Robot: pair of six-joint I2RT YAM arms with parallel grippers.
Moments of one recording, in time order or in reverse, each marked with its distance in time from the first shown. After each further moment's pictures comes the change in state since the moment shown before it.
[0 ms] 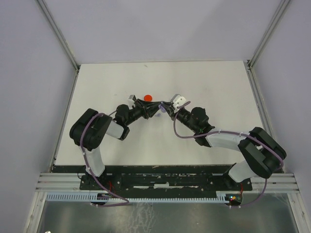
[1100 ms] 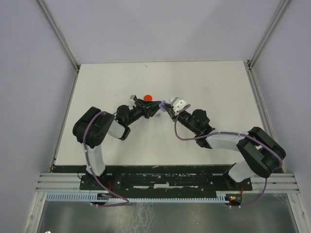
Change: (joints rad) left arm -0.005 0.051 0.011 0.086 -0.010 -0.070; right arm 0.000 0.014 -0.047 0.074 -0.014 -0.072
